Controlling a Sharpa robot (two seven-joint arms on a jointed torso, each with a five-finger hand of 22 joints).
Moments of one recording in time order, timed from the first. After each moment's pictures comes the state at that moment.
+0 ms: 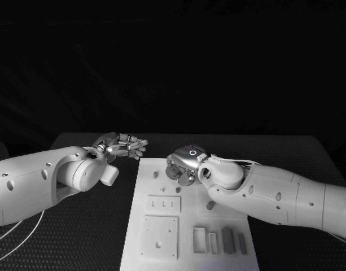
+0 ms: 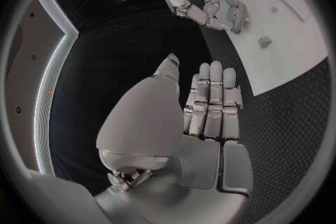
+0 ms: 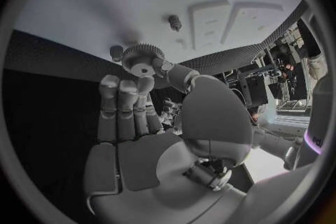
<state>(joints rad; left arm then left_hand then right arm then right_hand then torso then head) 1.39 -0.79 -0.19 1.36 -0.11 -0.26 0.10 1.47 -0.10 0.02 0.29 0.18 0.79 0.16 0.36 0.47 1.18 0.09 0.11 0.25 0.96 0.08 0.48 0.63 0.05 0.78 -0.02 0.51 1.31 1.23 -0.47 -0.13 1.26 -1.87 -0.33 -0.20 1.13 -0.23 0.87 -0.12 0.05 0.87 0.12 0.38 0.52 1.06 0.01 1.14 0.72 1.17 -0.10 1.24 0.99 0.23 1.01 -0.01 1.12 1.31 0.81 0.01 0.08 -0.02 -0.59</state>
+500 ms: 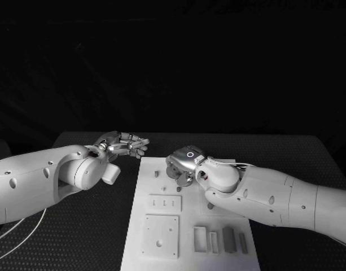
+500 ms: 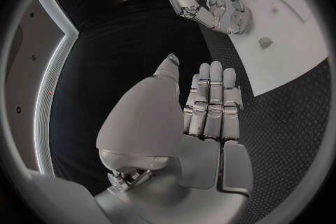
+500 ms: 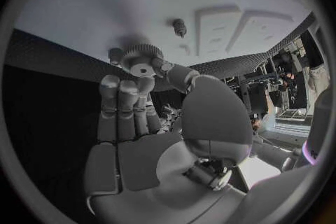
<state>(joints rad) 1.39 -0.79 -0.19 1.35 -0.11 -0.26 0.10 1.47 -0.10 0.02 0.29 0.18 0.79 0.16 0.36 0.47 1.18 0.09 0.11 0.25 0.96 0.08 0.48 0.63 0.05 0.78 -0.02 0.51 1.31 1.23 -0.43 -0.14 1.22 -1.93 -0.35 -0.23 1.13 -0.23 0.88 -0.12 0.05 0.87 0.11 0.38 0.55 1.06 0.01 1.14 0.72 1.18 -0.11 1.24 0.99 0.23 1.02 -0.01 1.12 1.31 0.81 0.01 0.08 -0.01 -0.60</state>
